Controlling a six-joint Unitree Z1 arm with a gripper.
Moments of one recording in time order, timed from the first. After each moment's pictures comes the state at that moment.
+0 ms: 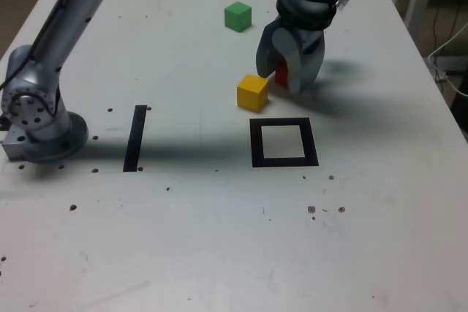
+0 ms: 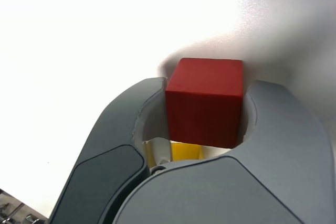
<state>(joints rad) 0.24 2.28 -1.82 1.32 0.19 0.85</state>
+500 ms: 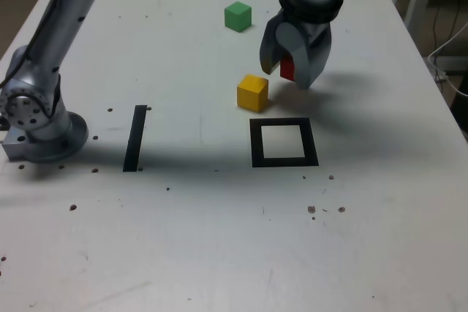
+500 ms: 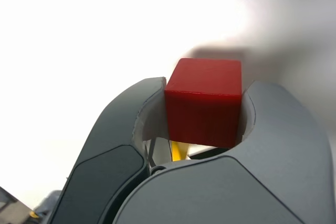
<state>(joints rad) 0.14 2.21 -1.83 1.37 0.21 0.69</state>
